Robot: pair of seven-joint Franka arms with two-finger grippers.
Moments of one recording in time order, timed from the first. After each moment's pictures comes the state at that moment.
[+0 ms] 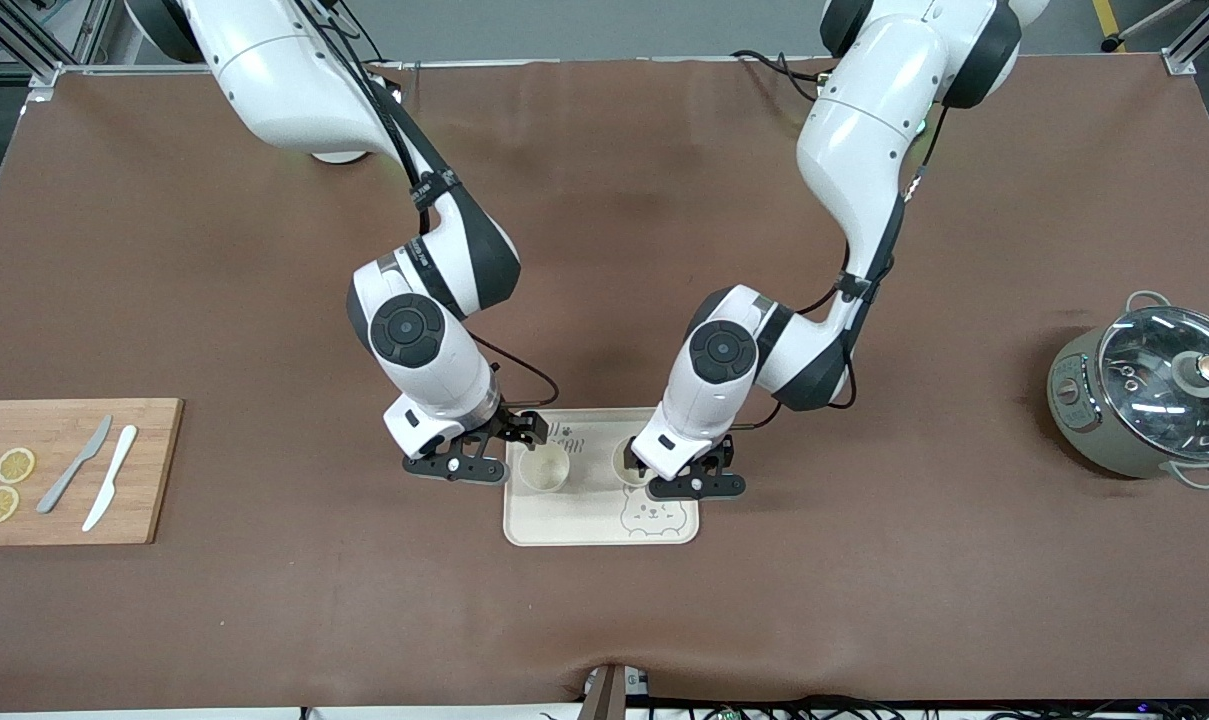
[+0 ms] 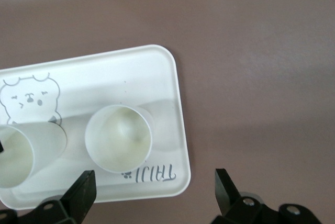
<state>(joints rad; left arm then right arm) -0.58 0.91 0.00 -1.23 0.03 2.35 -0.63 0.50 0.70 0.01 -1.35 0.02 2.18 0.62</state>
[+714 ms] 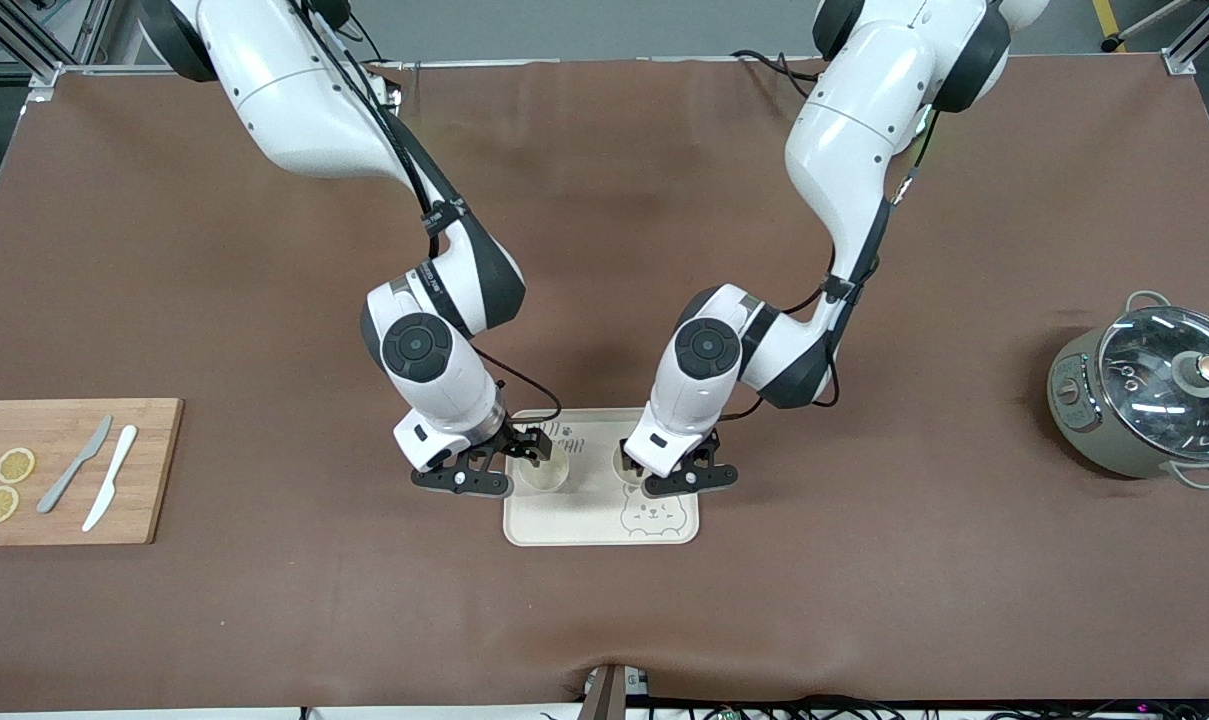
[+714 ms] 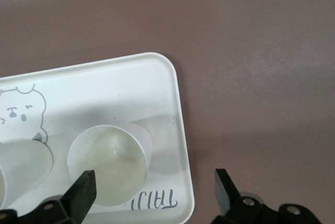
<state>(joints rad) -0.60 0.93 0.00 -1.23 0.03 2.38 -0.78 0.50 0.77 0.00 -1.34 0.02 2.26 0.62</state>
